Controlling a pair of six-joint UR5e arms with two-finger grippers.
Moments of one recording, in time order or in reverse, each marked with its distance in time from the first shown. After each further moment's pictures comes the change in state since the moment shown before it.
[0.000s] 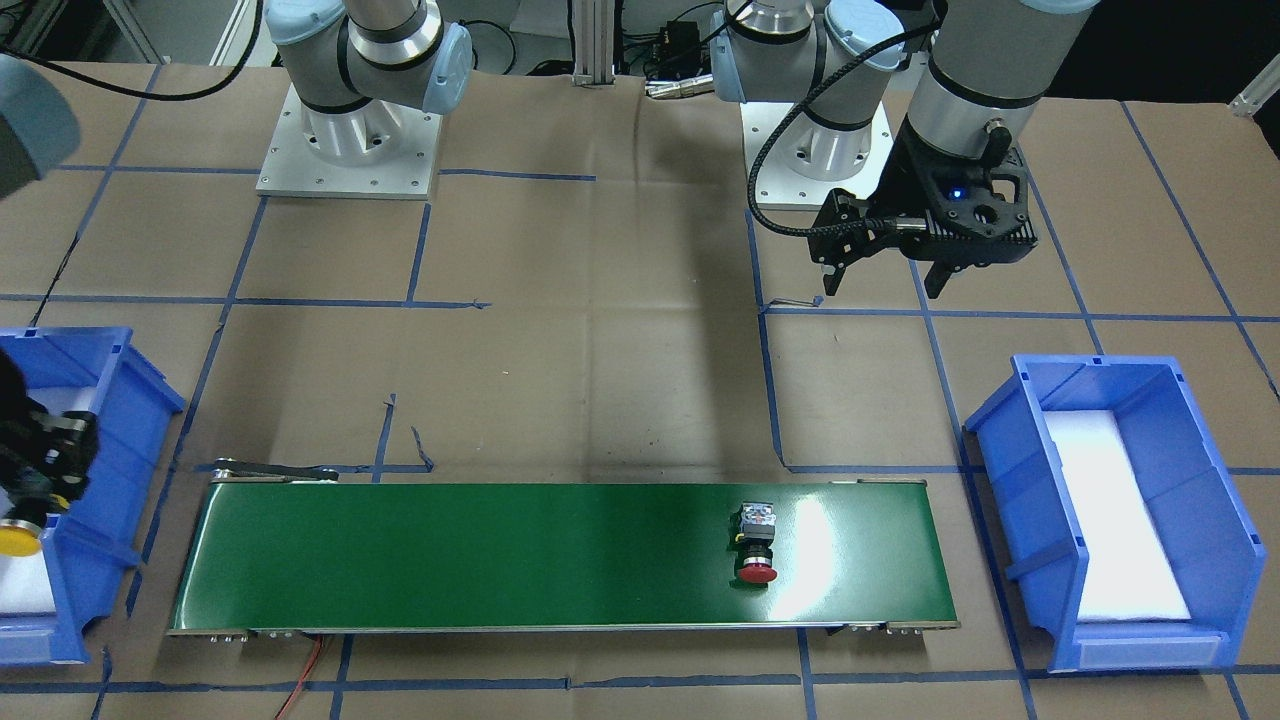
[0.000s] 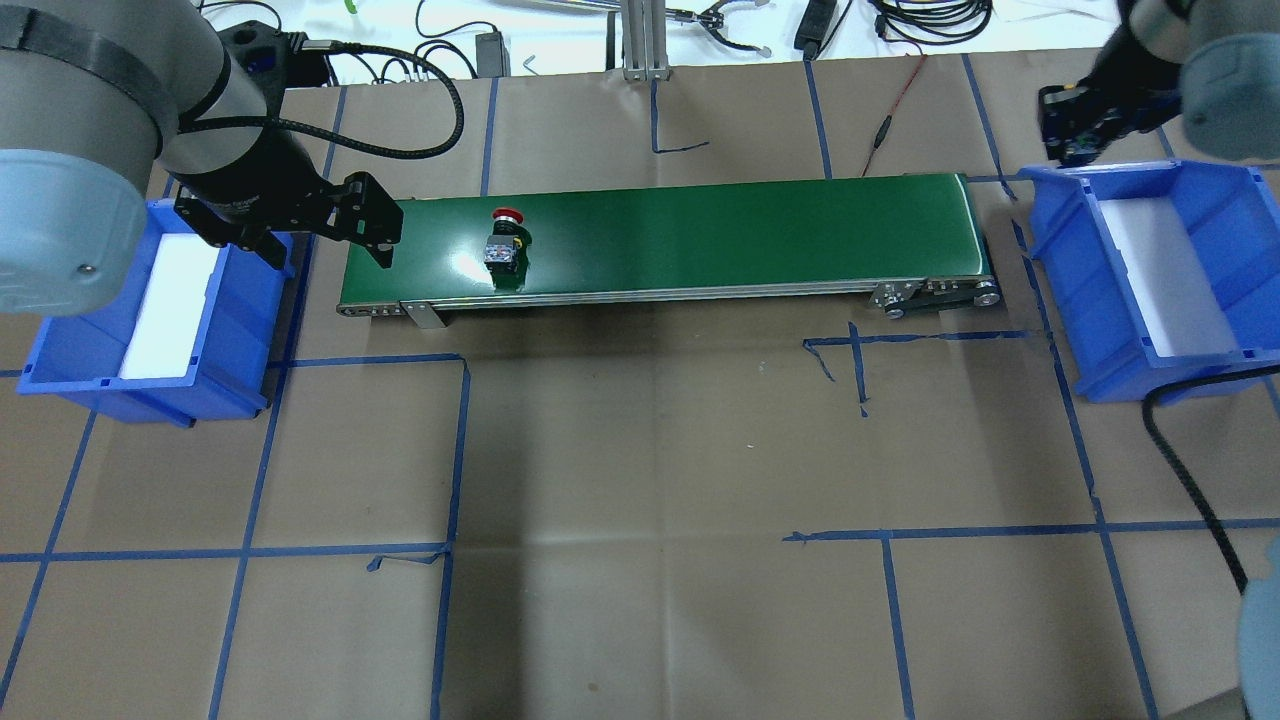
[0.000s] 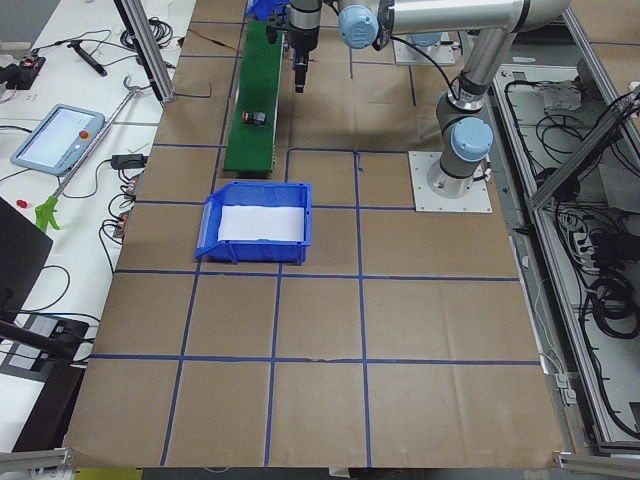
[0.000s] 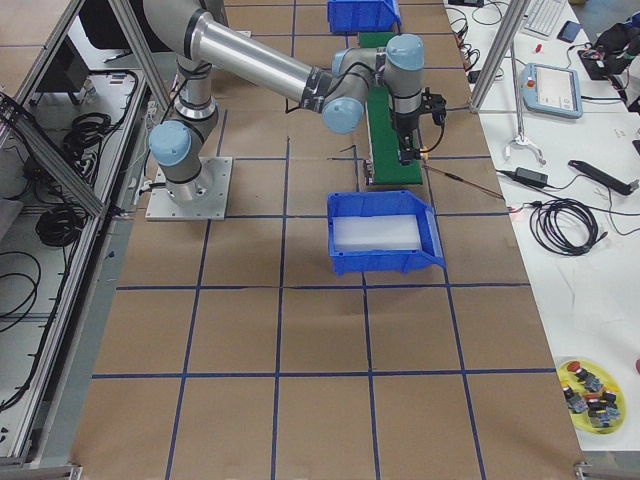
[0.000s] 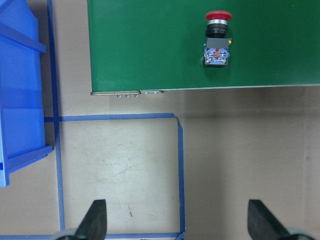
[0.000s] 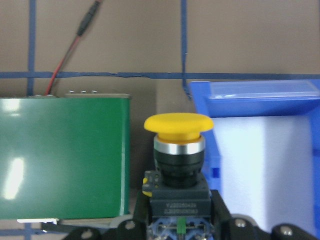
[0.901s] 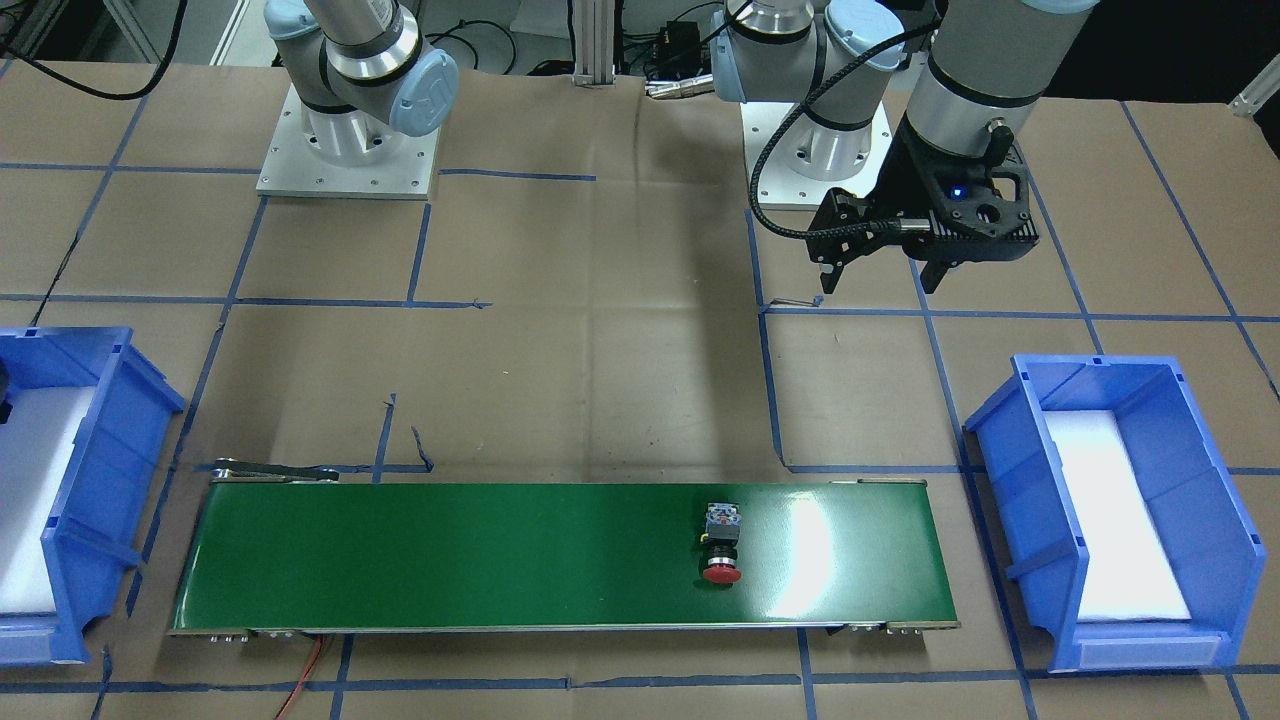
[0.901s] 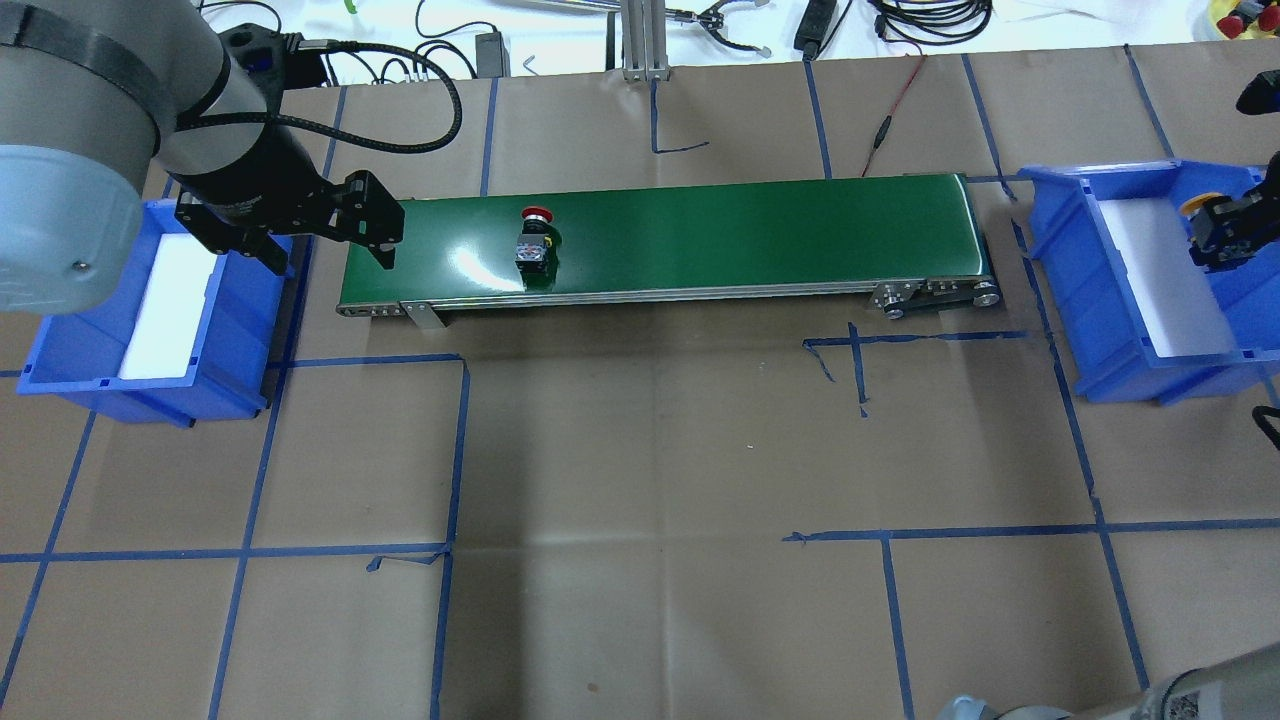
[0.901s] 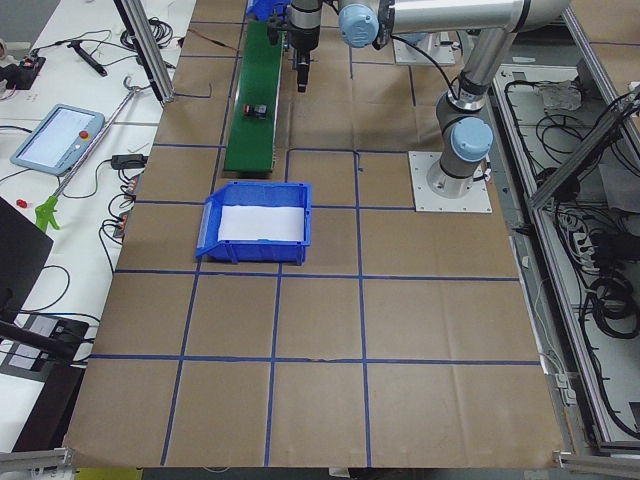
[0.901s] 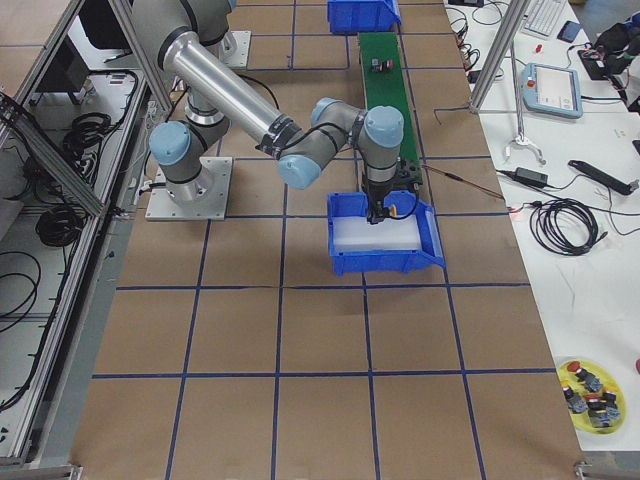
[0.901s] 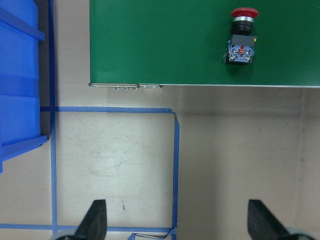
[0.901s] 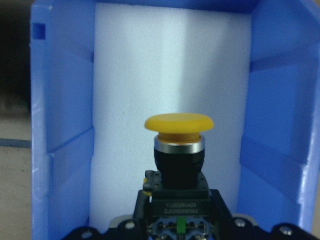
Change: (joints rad) left arm -0.001 -0.002 0.005 -0.017 -0.006 -0.043; right arm -0.249 -0.002 0.164 -0.020 0.004 -0.326
